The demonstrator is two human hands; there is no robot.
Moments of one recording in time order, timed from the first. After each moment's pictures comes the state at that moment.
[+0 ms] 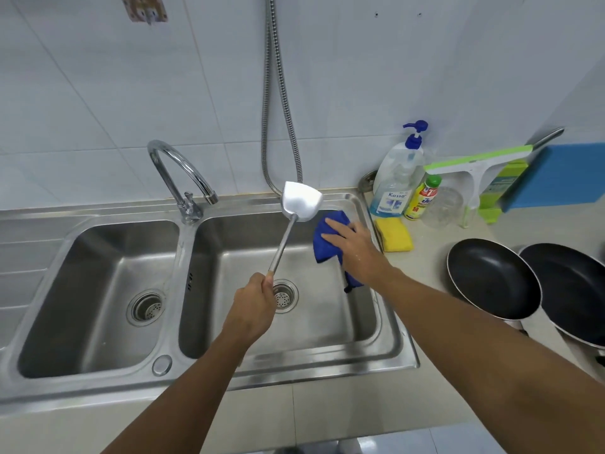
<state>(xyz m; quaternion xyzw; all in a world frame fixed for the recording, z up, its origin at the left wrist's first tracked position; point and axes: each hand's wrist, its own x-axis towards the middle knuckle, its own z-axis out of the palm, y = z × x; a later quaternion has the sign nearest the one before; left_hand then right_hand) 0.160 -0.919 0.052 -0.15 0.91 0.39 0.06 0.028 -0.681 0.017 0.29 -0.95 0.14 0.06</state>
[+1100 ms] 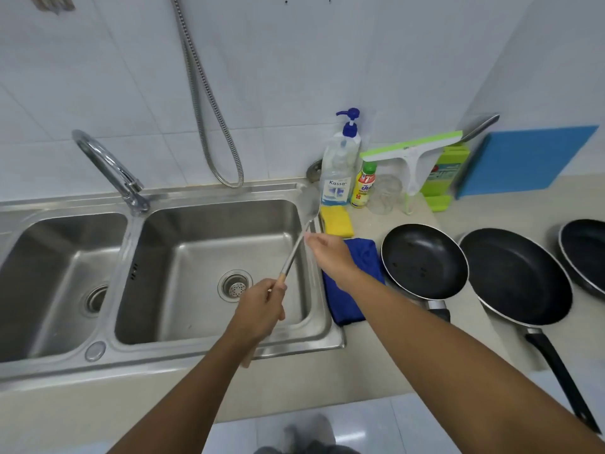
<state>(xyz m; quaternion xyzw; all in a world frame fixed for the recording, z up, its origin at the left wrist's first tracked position) 0.189 -0.761 0.060 -0.15 0.84 0.51 0.12 0.077 -0.603 0.054 -0.10 -0.80 0.57 -0.16</state>
